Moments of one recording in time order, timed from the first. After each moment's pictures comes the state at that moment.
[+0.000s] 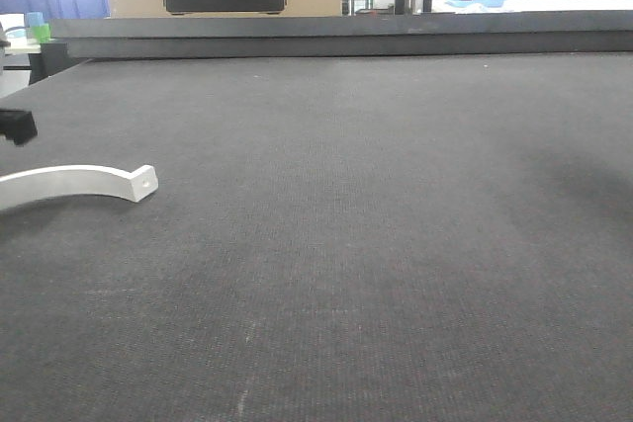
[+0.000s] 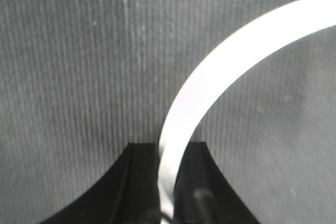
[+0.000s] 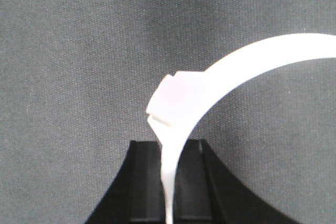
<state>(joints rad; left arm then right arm) -0.07 1.73 -1.17 0.06 1.01 -0.08 0.05 1.40 -1.15 0.08 1.08 0.23</state>
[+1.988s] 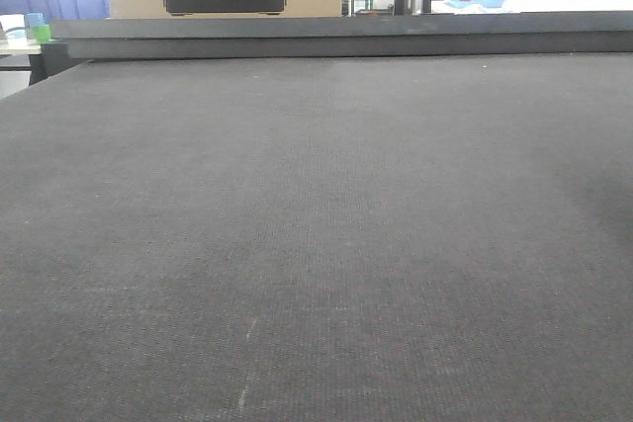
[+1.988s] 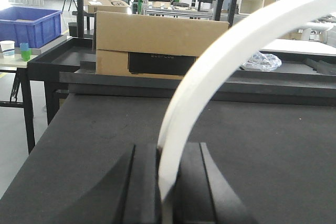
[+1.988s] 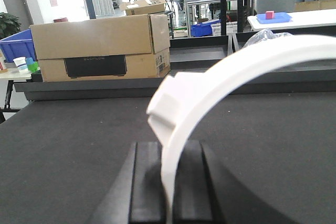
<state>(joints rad) -0.07 0.49 -0.69 -0.03 0.28 -0.03 0.05 0.61 -0.72 0.06 0.22 0.11</state>
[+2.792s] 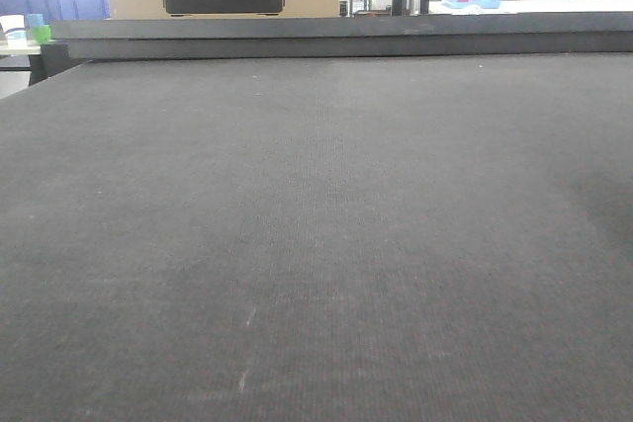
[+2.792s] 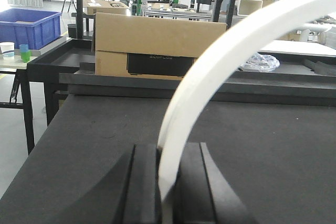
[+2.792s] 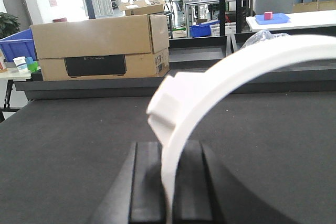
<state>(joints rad) -0.07 0.49 -0.69 -0.03 0.28 -0.03 0.05 0.61 -0.72 0.05 0.22 0.11</state>
